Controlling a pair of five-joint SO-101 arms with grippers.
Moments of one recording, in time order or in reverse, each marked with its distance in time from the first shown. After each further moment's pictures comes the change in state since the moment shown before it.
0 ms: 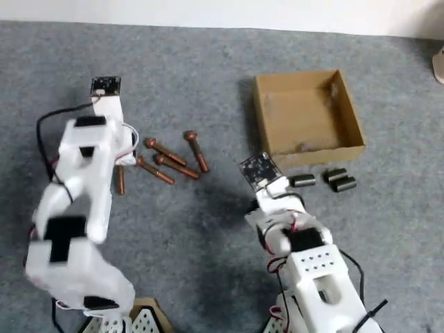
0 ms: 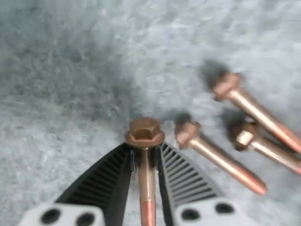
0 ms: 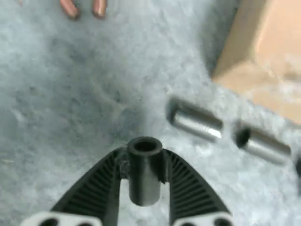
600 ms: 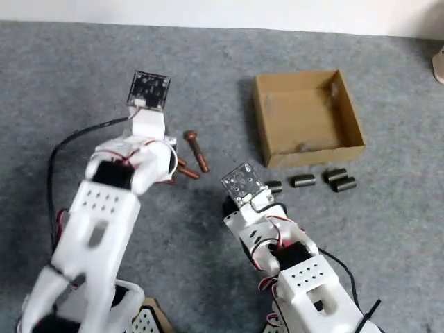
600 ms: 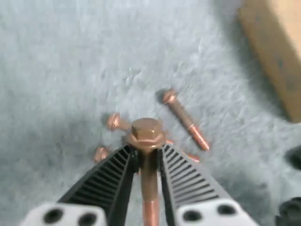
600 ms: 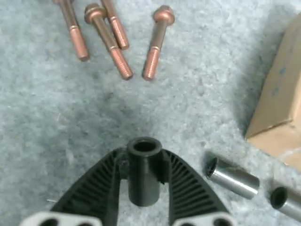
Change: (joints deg) left arm 17.9 -41.2 19.2 -6.0 -0.1; right arm -8.9 -3.0 6.9 -14.3 -4.2
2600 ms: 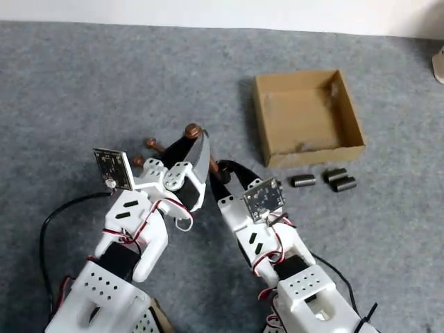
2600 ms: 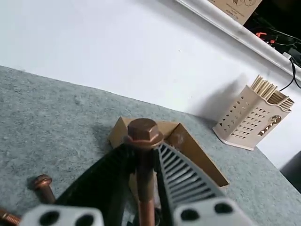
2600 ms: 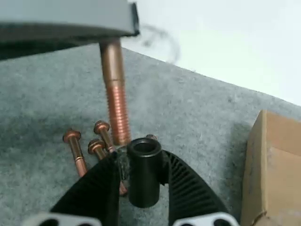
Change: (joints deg) left arm 14.2 -36.6 38.3 -44.0 28.0; right arm -1.8 -0.2 11.1 -41.2 -7.6
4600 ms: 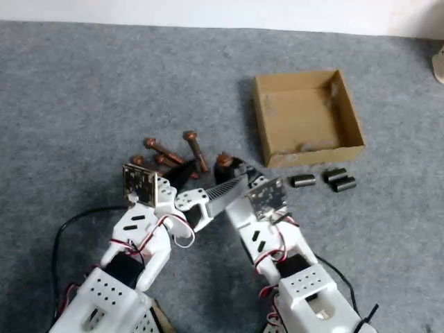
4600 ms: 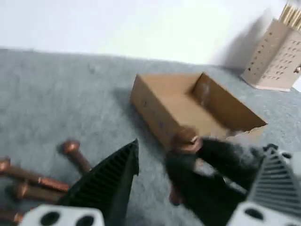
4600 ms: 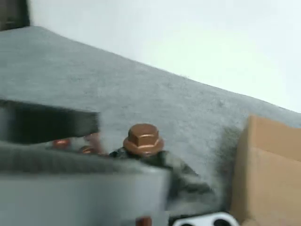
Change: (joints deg) left arm 3.0 -1.2 11.1 1.9 -9.4; right arm 4.7 0.2 0.0 -2.4 0.0
